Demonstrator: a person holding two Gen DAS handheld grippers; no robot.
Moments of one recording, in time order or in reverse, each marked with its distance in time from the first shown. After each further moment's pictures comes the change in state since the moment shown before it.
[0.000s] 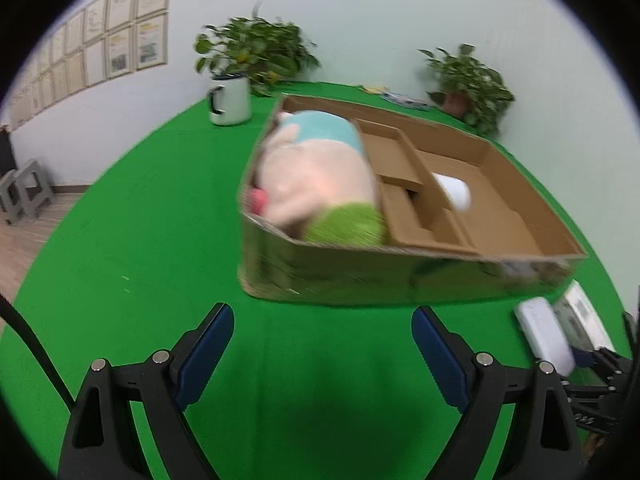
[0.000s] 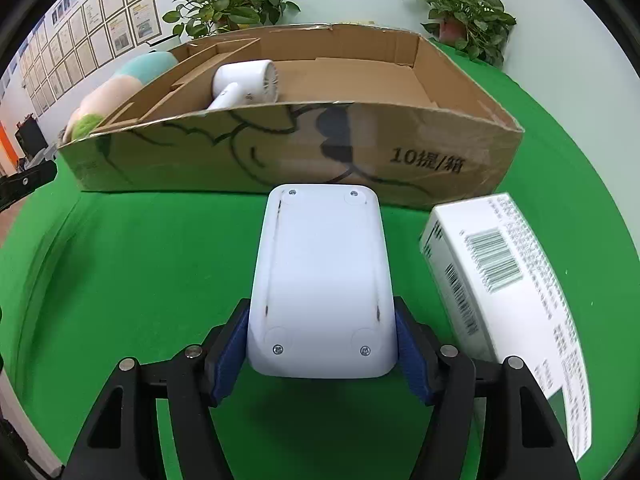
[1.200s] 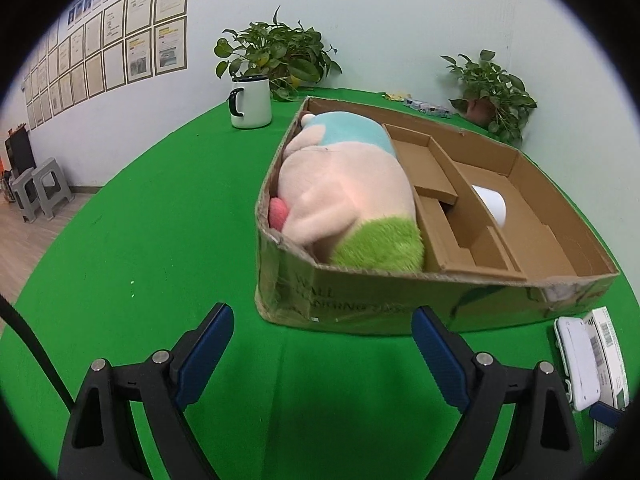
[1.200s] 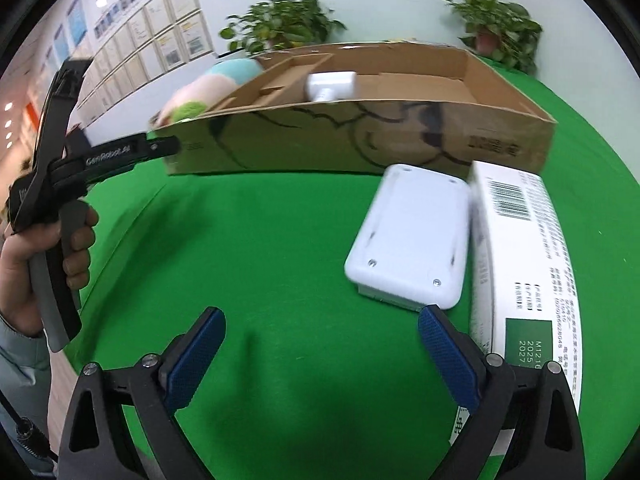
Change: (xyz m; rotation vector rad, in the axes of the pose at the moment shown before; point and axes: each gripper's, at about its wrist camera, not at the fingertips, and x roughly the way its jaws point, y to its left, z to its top) left arm 0.031 0.016 0.011 -0.036 -0.060 0.129; right arm -0.029 0.029 -0.032 -0.006 -0.067 0.159
